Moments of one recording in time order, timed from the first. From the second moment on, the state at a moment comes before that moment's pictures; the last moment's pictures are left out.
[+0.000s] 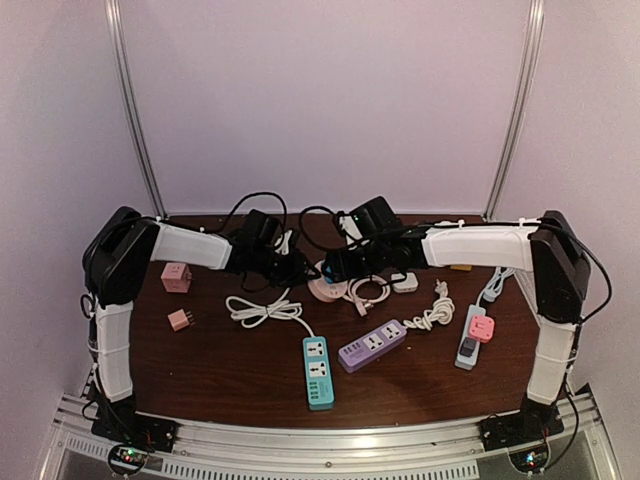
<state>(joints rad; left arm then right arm) -0.61 2.10 1.34 0.00 0.46 -0.69 0.77 1.91 1.42 -0.24 -0.03 0.37</state>
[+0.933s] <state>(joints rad) -0.59 2.14 1.51 -0.33 0.19 -0.47 0.44 1.94 1.49 -0.30 -0.02 0.34</state>
